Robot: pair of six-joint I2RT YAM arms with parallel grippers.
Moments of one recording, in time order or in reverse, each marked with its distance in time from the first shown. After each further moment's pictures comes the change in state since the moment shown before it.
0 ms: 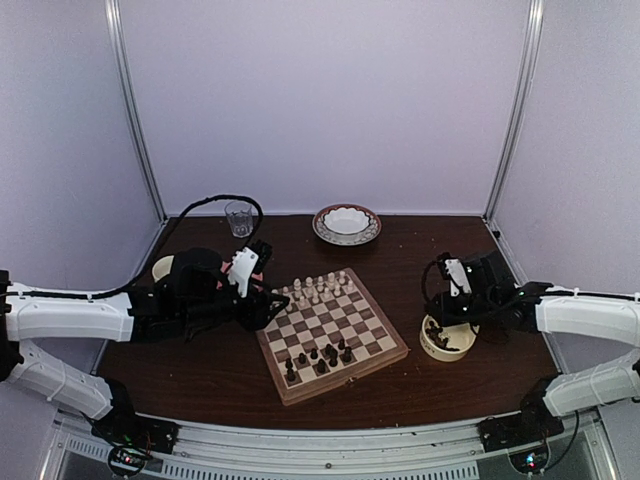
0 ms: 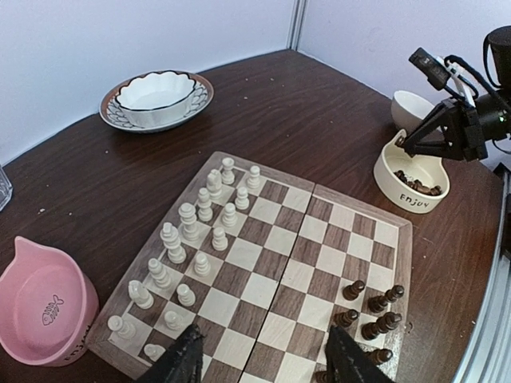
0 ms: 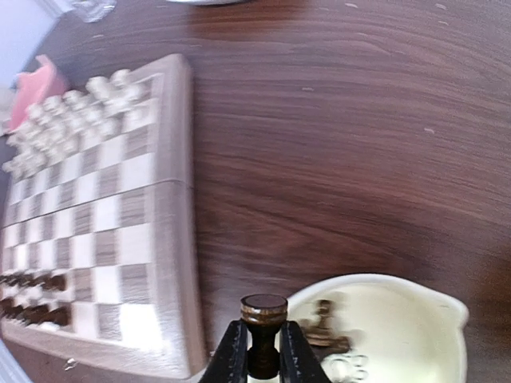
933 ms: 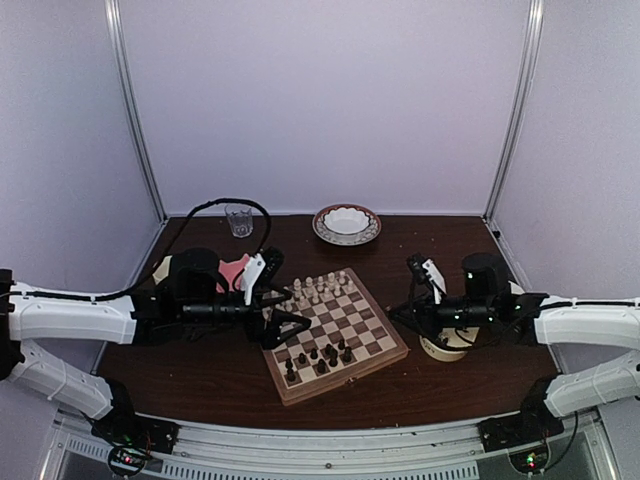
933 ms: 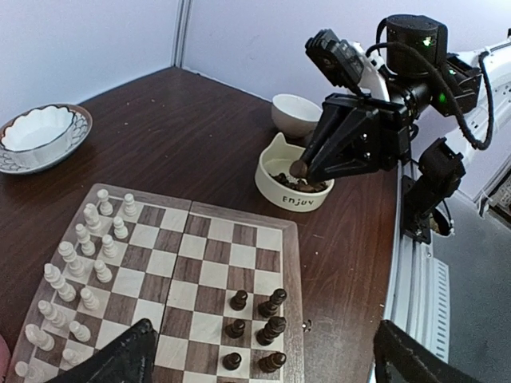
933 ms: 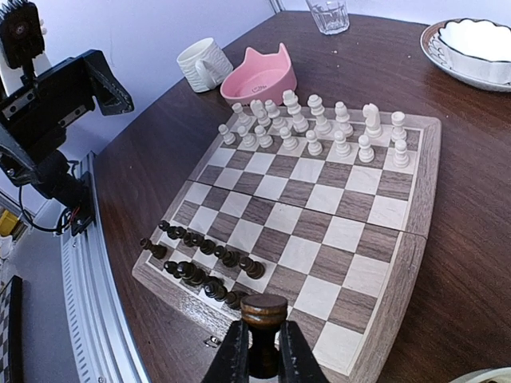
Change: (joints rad) left arm -0.010 0.010 -0.020 0.130 0.353 0.005; right arm 0.134 -0.052 -0.077 0.348 -0.437 -0.121
